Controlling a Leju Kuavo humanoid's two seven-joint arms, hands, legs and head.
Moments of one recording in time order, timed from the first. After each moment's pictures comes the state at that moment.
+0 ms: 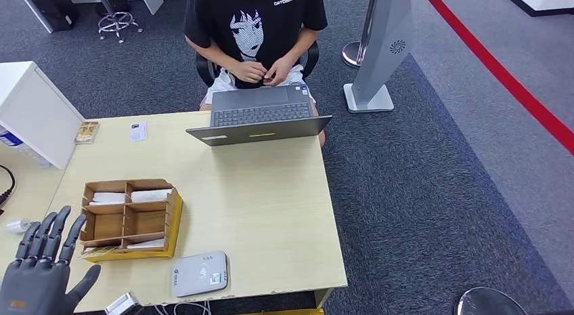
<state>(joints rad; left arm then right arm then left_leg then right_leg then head) 0.33 0.32 -0.09 -1.84 -1.22 0.46 -0.10 -0.03 0.17 -0.62 -0.20 0.20 -0.24 0.01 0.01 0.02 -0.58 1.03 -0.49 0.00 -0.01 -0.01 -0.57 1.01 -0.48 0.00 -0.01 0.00</state>
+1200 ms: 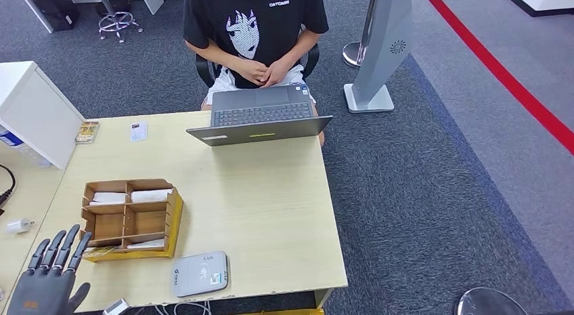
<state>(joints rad) 0.25 0.33 -0.01 -1.47 -1.32 0.52 -0.16 -0.04 0.17 -0.62 -0.20 0.27 -0.20 0.00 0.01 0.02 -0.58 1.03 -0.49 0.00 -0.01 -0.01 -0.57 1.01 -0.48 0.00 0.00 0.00</state>
